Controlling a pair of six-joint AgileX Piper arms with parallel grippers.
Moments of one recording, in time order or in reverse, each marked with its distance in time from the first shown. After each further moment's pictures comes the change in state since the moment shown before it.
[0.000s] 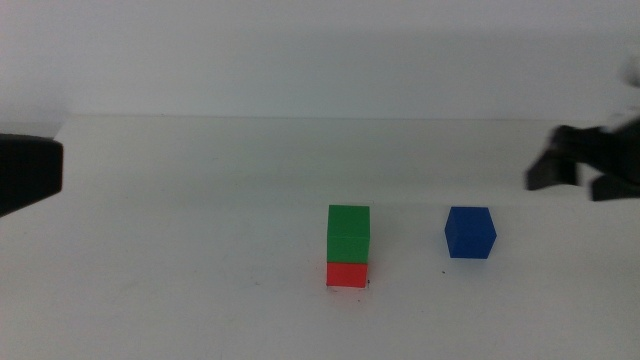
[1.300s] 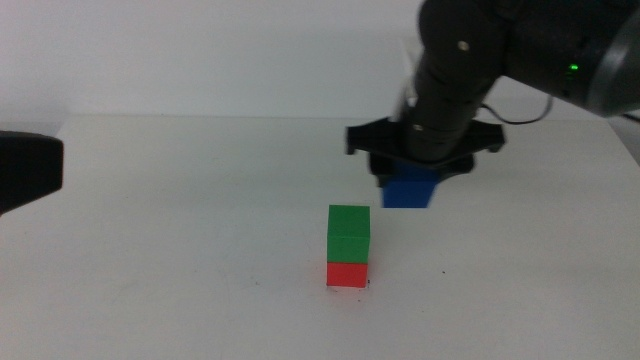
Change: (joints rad) left arm 0.000 0.000 0.000 0.000 -0.006 0.000; right arm 0.584 0.417 -0.548 -0.474 0.275 0.678
